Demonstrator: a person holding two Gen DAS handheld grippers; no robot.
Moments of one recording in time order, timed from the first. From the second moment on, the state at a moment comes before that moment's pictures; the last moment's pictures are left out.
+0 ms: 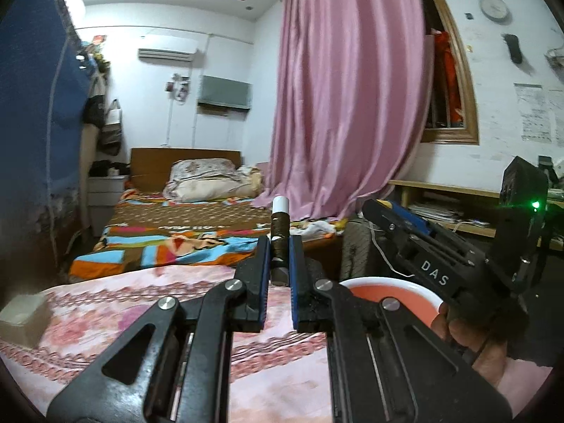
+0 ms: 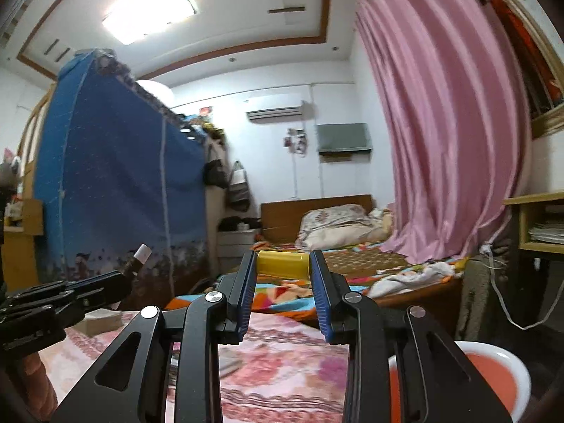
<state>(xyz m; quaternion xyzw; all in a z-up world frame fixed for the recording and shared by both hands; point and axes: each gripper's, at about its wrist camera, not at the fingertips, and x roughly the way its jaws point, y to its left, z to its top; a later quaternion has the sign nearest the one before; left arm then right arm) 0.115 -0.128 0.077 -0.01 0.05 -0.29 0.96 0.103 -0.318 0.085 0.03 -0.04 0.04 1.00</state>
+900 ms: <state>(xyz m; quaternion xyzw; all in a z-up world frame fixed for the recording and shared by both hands) 0.182 -0.274 0.034 -0.06 0.31 -0.39 0.87 0.119 -0.439 0.050 0.16 0.11 -0.12 0.97</state>
